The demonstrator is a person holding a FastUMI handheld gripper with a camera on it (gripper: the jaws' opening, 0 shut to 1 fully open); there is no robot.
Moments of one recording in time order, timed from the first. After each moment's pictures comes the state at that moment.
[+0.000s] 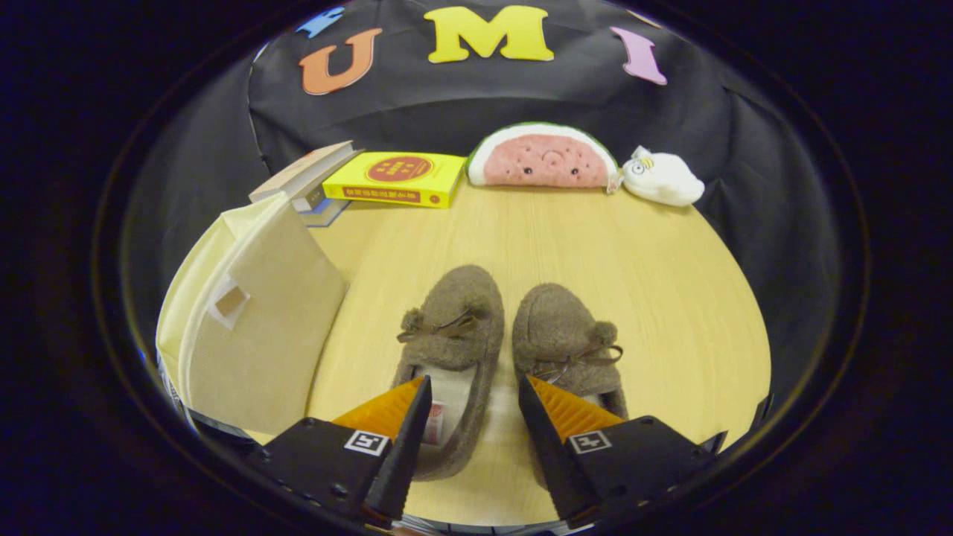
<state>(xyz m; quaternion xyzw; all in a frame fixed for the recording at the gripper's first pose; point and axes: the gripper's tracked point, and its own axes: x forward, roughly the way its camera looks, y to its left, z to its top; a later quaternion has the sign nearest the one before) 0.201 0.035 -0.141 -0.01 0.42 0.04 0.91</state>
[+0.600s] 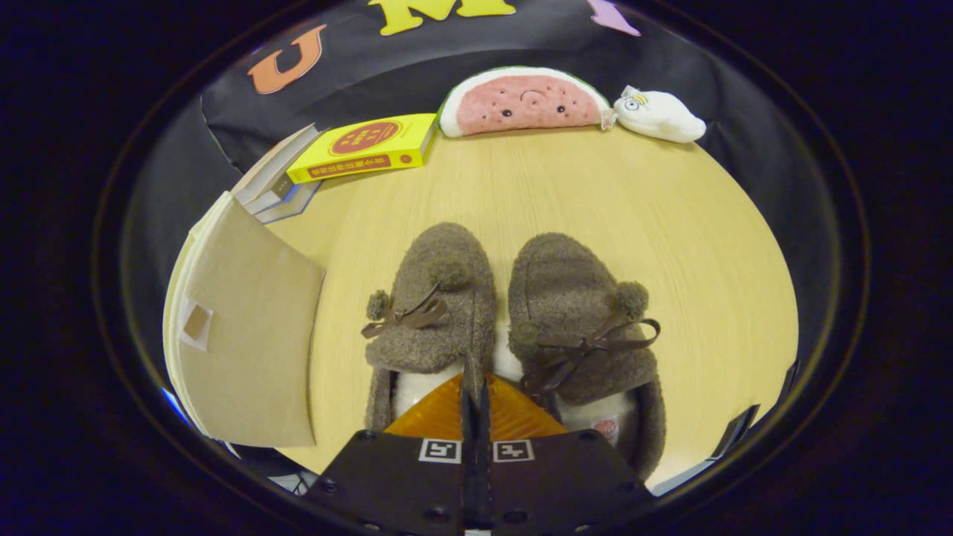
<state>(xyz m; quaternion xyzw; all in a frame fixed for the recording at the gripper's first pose) 0.210 0.034 -0.168 0.06 0.48 0.03 0.88</state>
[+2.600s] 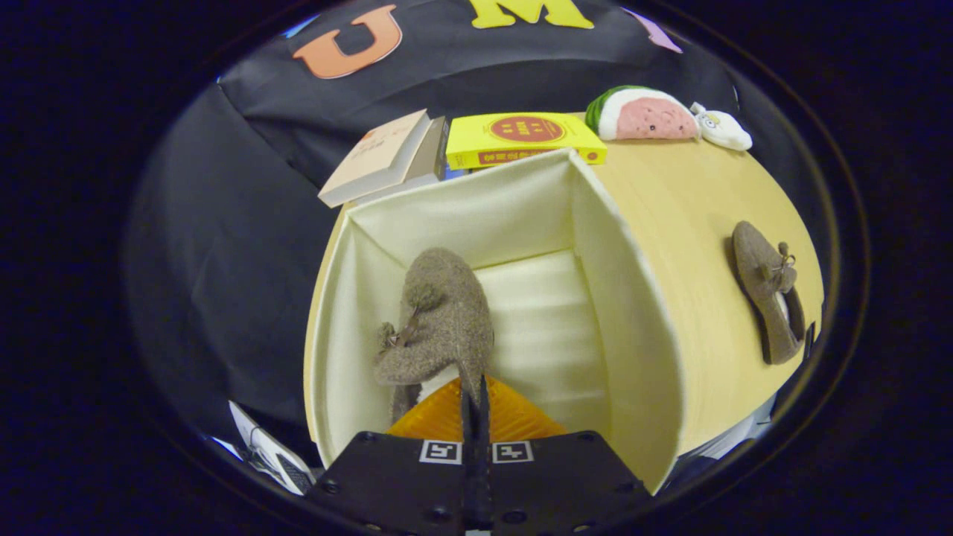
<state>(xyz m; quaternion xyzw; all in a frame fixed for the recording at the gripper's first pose) 0.178 0.354 -0.133 0.09 0.49 0.05 0.86</state>
